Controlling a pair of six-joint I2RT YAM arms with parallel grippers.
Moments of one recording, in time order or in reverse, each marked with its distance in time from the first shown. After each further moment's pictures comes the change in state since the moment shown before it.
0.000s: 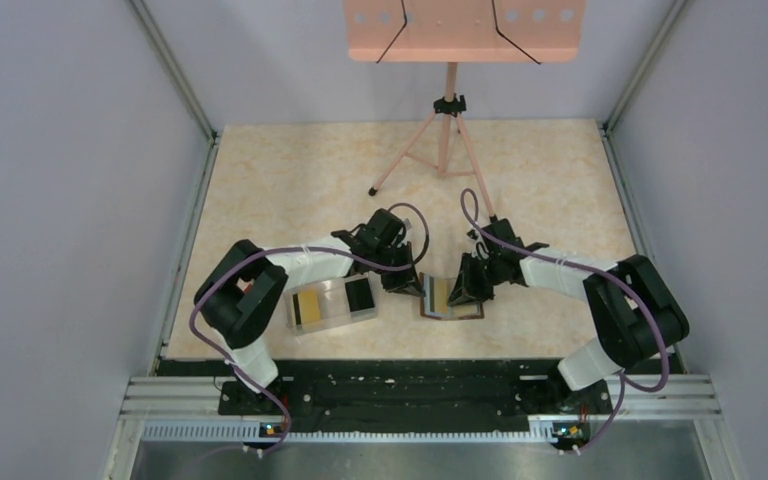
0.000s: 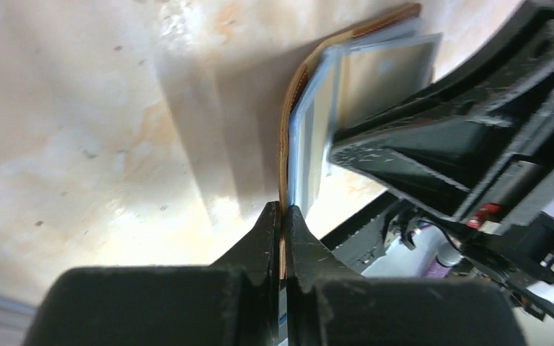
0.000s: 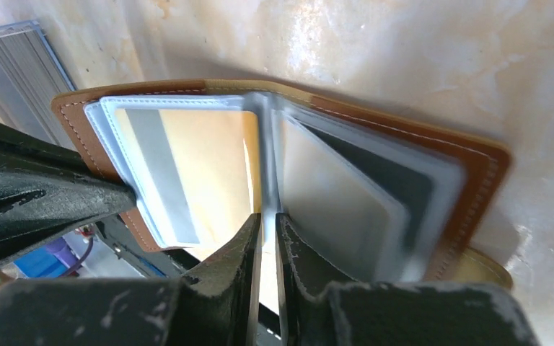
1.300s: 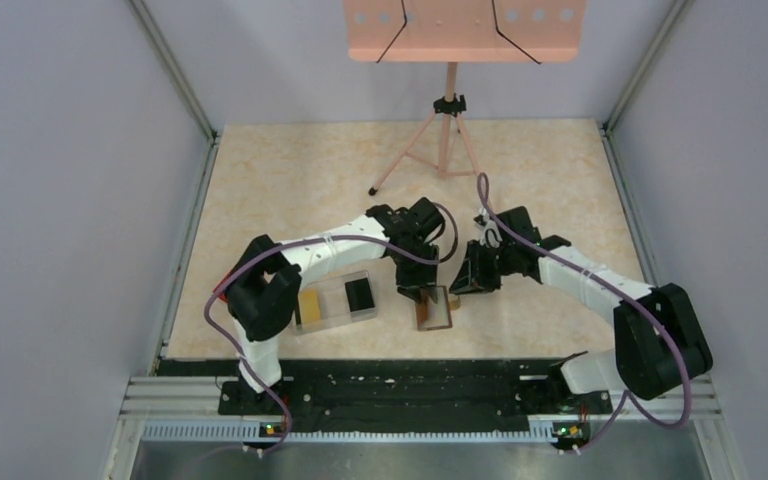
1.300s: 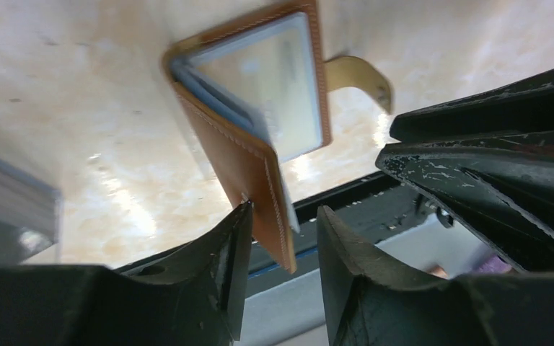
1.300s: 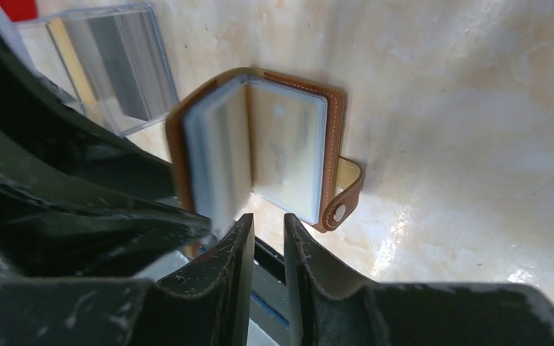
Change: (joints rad) left arm -0.129 0.119 0.447 -0.667 -0.204 0.069; right arm -0.024 -0.149 0.063 -0.153 -0.065 -0.057
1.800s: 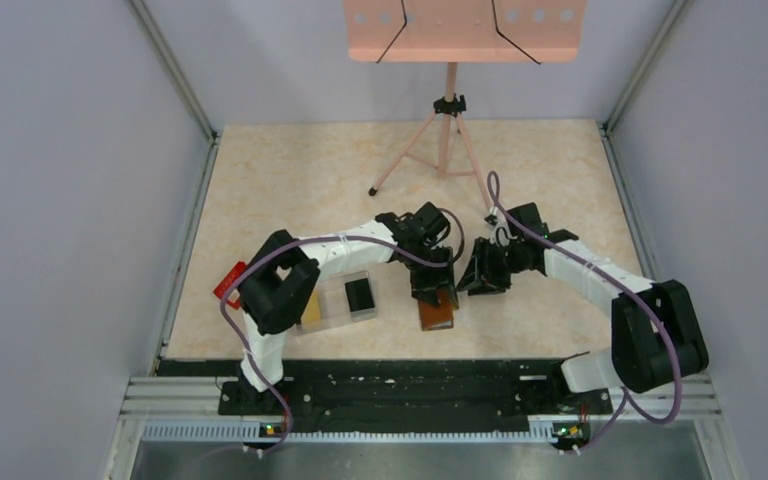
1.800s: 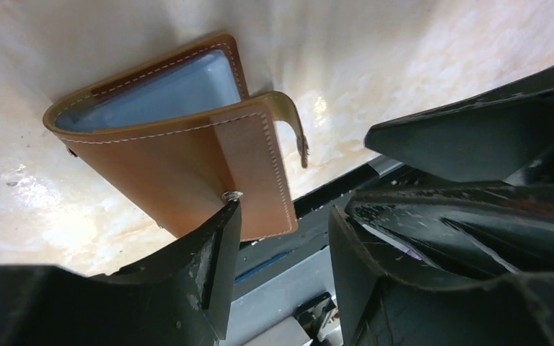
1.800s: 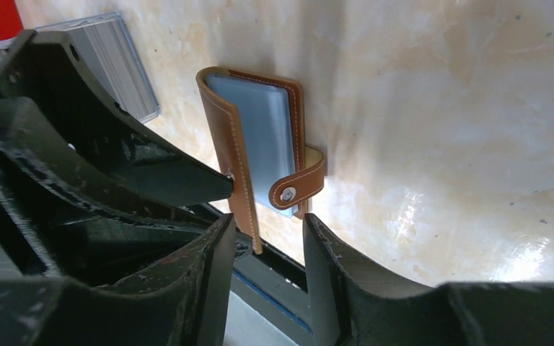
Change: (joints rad) left arm -0.012 0.080 -0.026 0.228 0.172 -0.118; right arm -0.112 -0.009 0.024 -0.105 -0.039 -0.042
